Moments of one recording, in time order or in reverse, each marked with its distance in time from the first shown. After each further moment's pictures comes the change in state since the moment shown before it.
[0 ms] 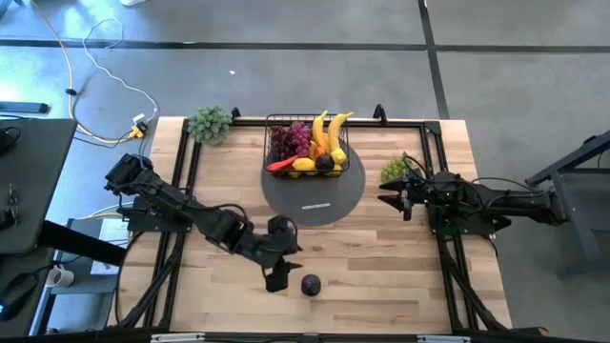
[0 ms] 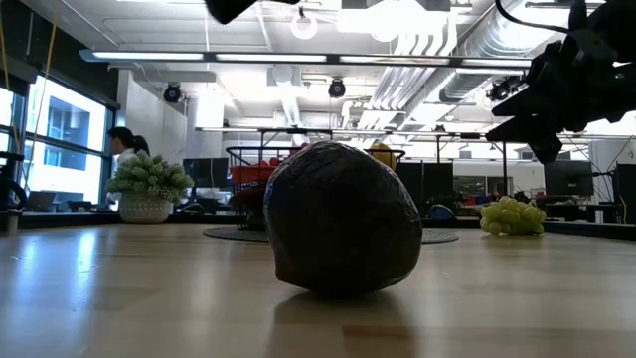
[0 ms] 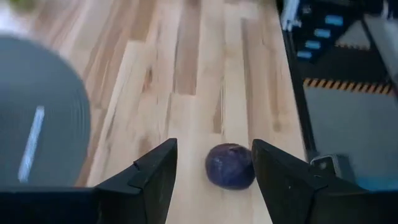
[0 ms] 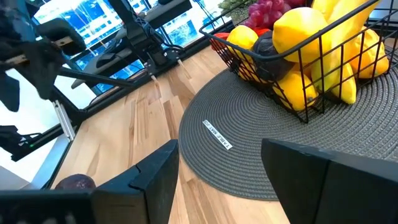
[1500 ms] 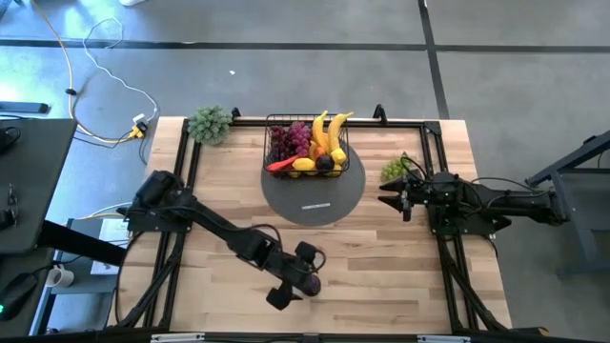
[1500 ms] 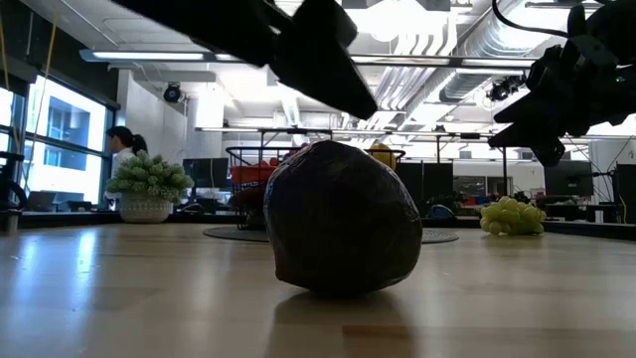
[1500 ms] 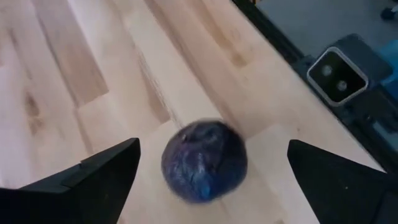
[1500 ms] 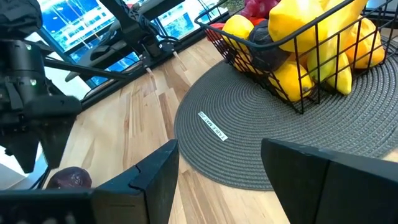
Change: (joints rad) left arm 0.015 0.286 -0.001 0.224 0.280 0.569; right arm 0.000 0.000 0.000 -0.037 0.000 0.000
